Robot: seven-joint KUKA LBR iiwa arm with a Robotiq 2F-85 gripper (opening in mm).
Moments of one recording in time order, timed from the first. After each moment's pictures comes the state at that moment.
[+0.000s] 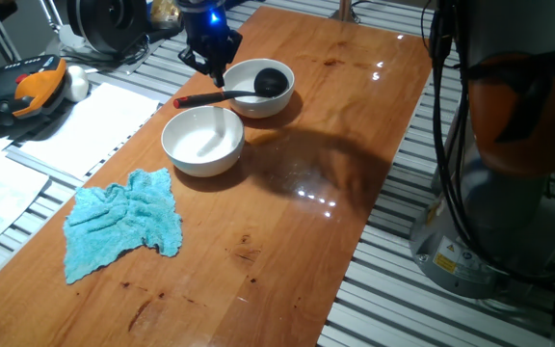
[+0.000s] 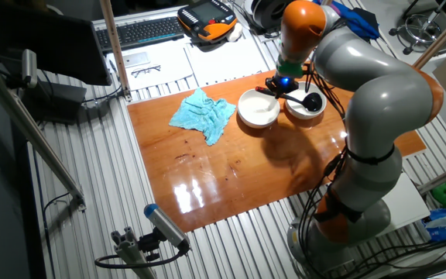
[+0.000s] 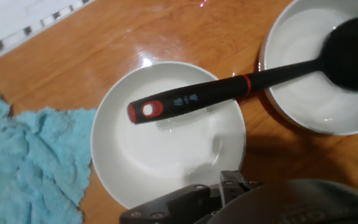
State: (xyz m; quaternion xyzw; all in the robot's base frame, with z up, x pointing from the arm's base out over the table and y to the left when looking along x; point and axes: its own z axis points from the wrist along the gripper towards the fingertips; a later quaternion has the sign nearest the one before) arm 0.536 -0.023 0.219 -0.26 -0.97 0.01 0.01
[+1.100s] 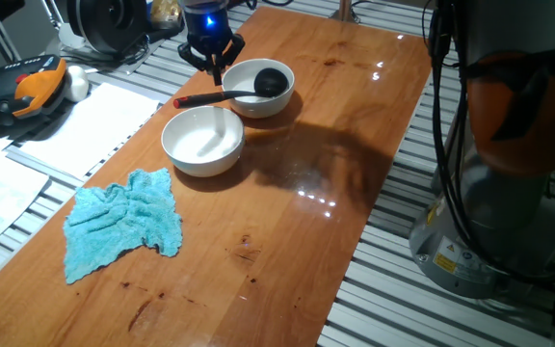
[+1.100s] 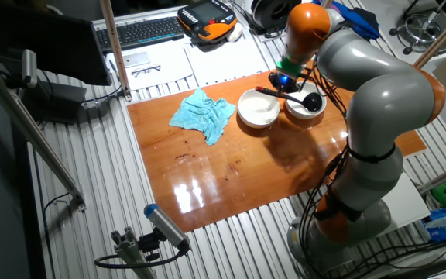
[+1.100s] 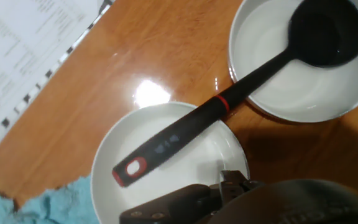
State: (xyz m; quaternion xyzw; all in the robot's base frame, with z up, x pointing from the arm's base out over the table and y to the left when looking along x) arm 0.554 -0.038 0.208 -0.44 -0.90 0.00 -0.02
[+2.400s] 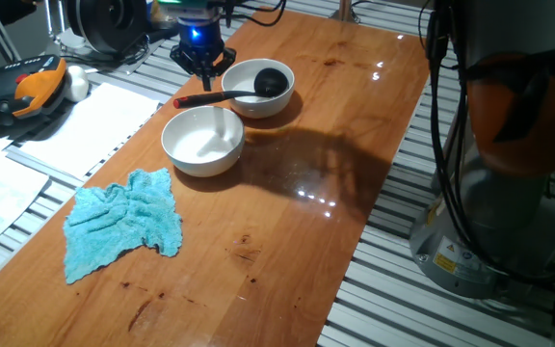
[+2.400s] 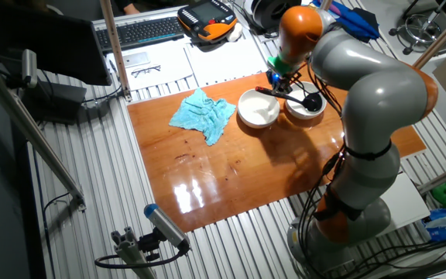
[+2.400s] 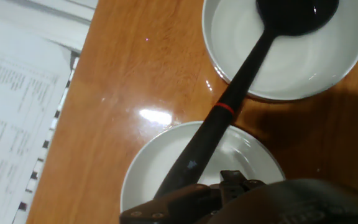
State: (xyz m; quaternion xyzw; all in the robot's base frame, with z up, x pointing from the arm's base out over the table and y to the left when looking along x) arm 0.574 -0.033 0.192 -0.56 -0.82 -0.01 -0.06
